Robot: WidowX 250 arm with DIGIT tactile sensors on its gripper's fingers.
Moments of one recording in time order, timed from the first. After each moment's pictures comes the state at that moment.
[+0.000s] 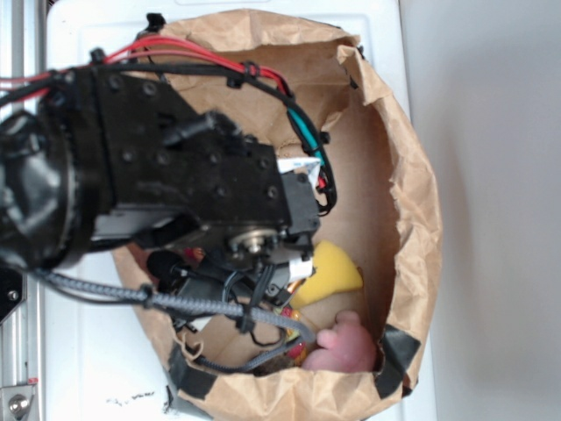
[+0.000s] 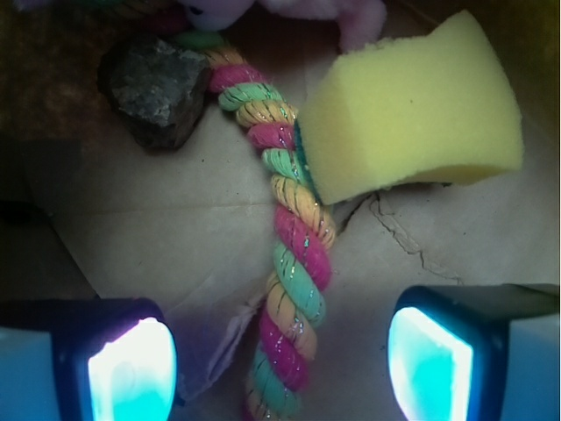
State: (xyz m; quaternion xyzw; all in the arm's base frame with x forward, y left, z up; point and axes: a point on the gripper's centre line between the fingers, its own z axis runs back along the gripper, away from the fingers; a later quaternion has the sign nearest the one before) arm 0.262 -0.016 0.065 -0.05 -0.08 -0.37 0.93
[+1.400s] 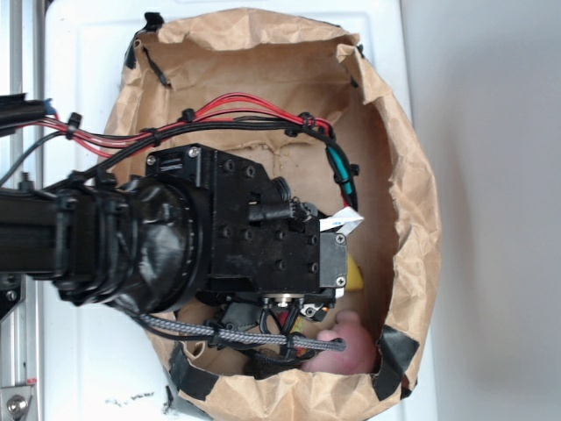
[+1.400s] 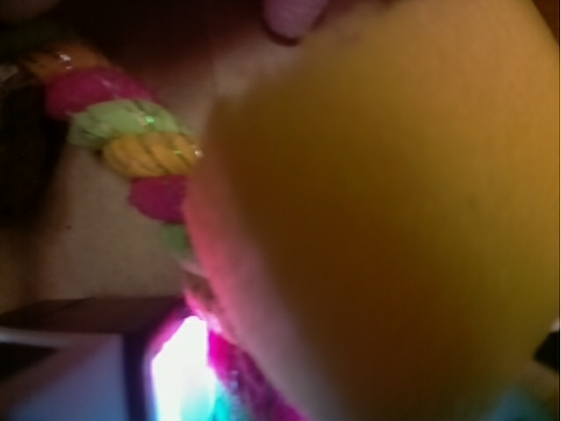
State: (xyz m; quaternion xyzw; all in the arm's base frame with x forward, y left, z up) arm 0.284 -0.021 0.028 0.02 -0.07 -0.32 0.95
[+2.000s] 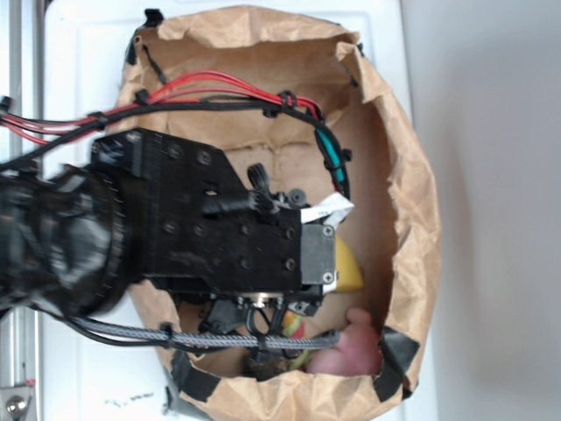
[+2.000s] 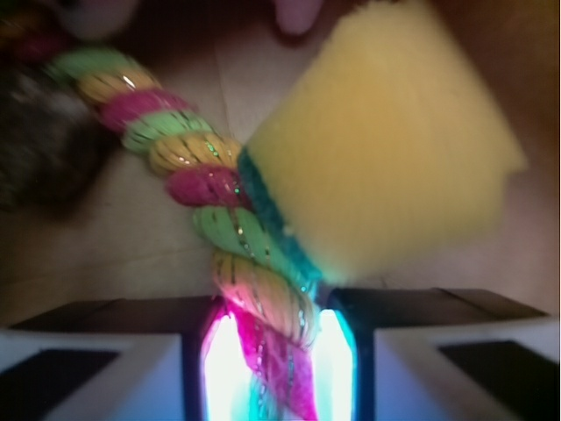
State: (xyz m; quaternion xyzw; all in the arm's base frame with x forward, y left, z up) arm 0.278 0.004 0.064 0.03 -0.09 -0.26 0.96
